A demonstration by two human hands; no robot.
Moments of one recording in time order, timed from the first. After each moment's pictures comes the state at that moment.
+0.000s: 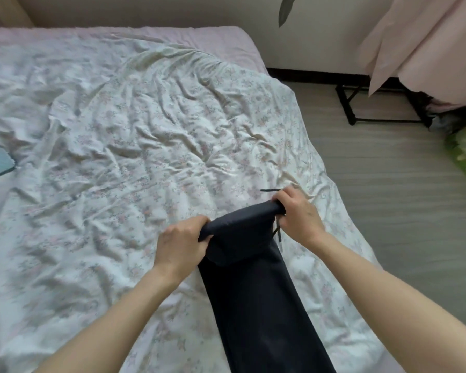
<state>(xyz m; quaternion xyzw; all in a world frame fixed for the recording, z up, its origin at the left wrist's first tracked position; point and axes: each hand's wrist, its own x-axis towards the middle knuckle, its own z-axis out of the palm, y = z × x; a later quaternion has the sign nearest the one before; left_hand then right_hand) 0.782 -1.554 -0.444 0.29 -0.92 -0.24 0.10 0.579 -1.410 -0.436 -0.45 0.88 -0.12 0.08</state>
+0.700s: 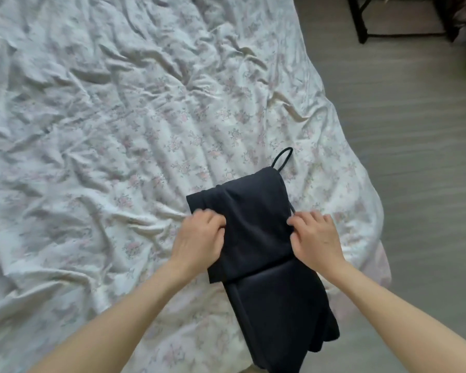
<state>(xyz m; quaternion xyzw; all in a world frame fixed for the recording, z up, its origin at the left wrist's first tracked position) 0.840 -1.437 -0.492 0.17 -0.95 -0.28 0.00 0.686 -1.239 -0.488 -0.46 0.89 -0.03 0.07</state>
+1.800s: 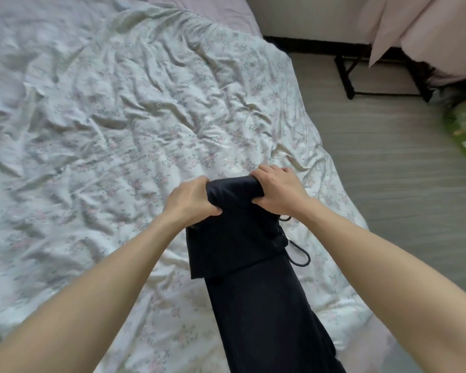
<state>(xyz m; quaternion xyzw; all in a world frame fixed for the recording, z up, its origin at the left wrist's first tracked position) 0.742 -1.556 -0.453 0.33 -0.87 -0.36 -0.12 0.592 -1.418 -0.439 -0.53 0.83 0.02 0.15</state>
